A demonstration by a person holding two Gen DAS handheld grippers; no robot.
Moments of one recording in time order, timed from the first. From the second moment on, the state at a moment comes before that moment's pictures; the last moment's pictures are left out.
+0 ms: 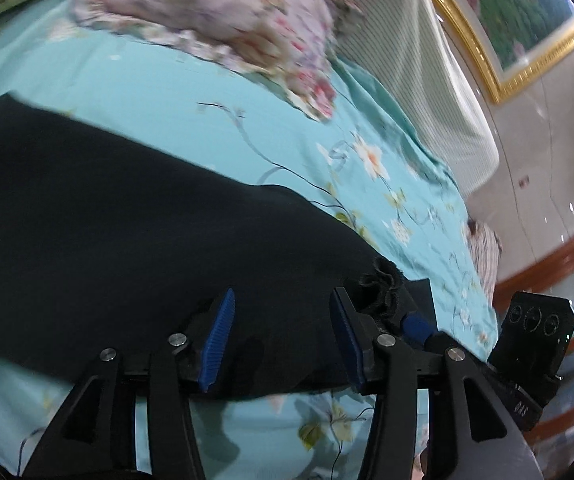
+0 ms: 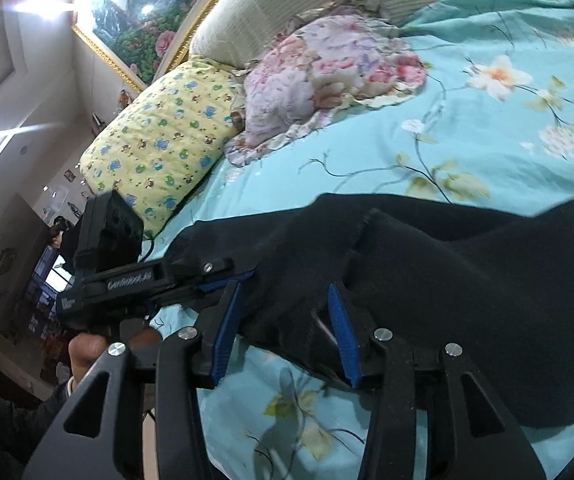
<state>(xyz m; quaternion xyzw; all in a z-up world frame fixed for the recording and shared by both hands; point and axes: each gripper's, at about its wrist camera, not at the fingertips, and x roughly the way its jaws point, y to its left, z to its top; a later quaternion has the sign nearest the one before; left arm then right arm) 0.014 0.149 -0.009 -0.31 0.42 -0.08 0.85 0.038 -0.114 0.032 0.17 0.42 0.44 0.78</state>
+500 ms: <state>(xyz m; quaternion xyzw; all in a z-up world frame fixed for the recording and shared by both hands) -0.056 0.213 -0.005 -0.37 0.38 0.01 0.85 0.053 -0.051 0.055 0.11 0.41 0.49 0.76</state>
